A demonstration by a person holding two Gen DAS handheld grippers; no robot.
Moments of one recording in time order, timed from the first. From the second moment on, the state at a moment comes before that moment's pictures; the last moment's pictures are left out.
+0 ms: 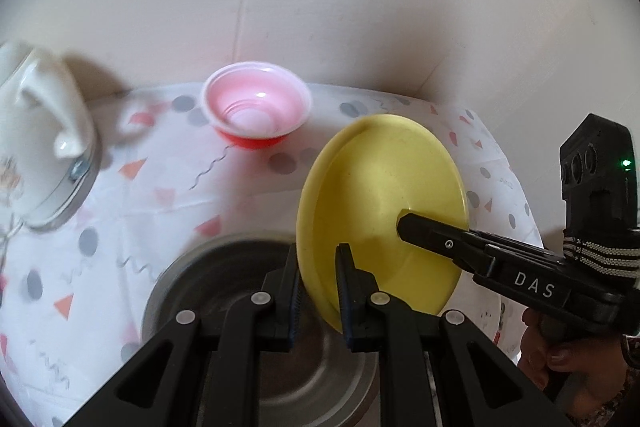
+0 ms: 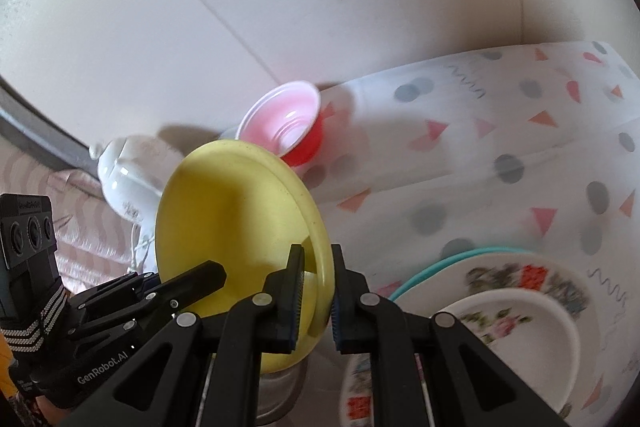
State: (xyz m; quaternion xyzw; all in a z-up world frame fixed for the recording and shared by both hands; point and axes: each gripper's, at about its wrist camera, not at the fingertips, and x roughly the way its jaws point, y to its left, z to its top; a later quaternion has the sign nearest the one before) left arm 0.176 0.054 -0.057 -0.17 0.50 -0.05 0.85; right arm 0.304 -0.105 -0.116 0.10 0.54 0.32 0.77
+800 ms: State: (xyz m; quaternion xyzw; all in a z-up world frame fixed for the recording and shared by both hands) left arm 0.122 0.084 -0.099 -0.15 0.55 0.03 0.82; right arm 0.249 -0.042 -0.154 0.00 0.59 0.33 0.74
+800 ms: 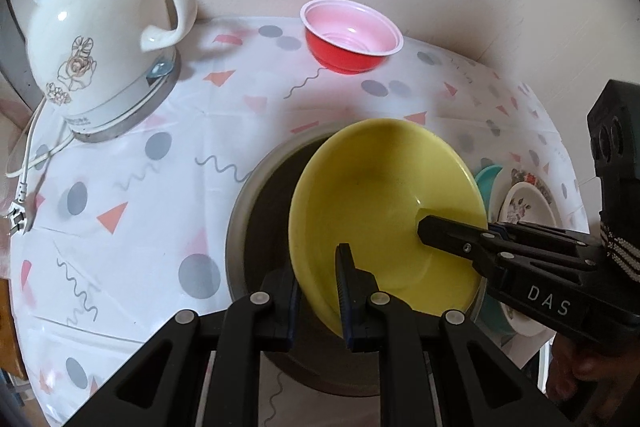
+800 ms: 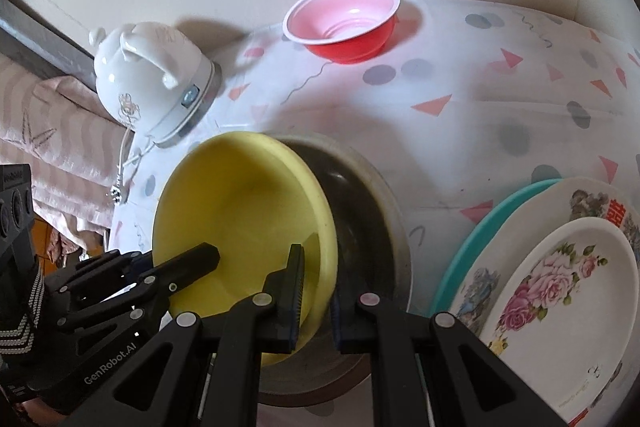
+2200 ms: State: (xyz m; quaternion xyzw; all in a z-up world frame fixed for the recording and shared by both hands) left arm 0.134 0.069 -0.127 -0.08 0.58 0.05 0.81; right arm 0.245 -0.039 -0.136 -0.05 0.55 0.29 0.78
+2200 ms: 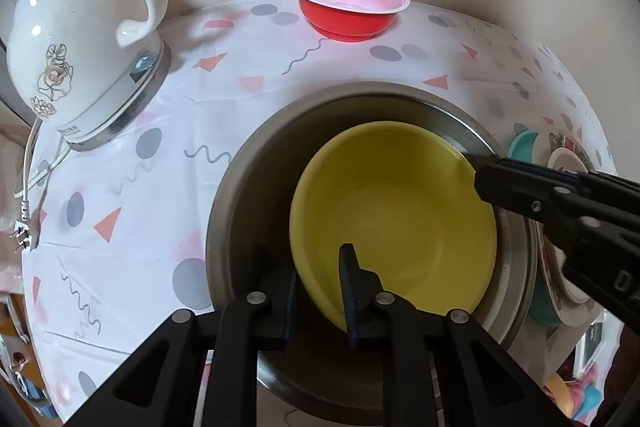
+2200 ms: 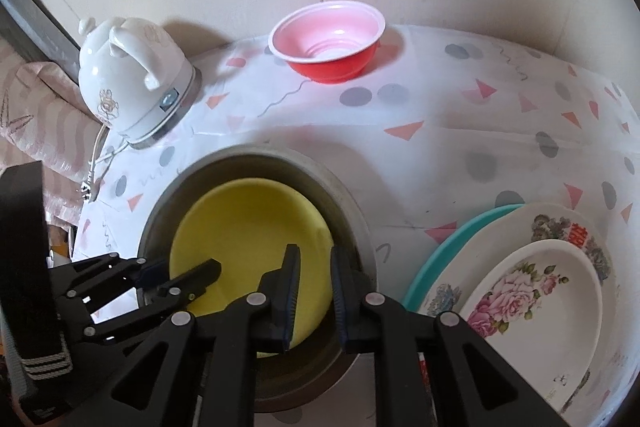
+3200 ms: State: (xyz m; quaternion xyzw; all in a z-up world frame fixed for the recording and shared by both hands) left arm 0.139 0.095 -0.066 -0.13 0.50 0.05 0.85; right arm 0.268 -0.060 -0.121 0.05 0.54 0.29 0.79
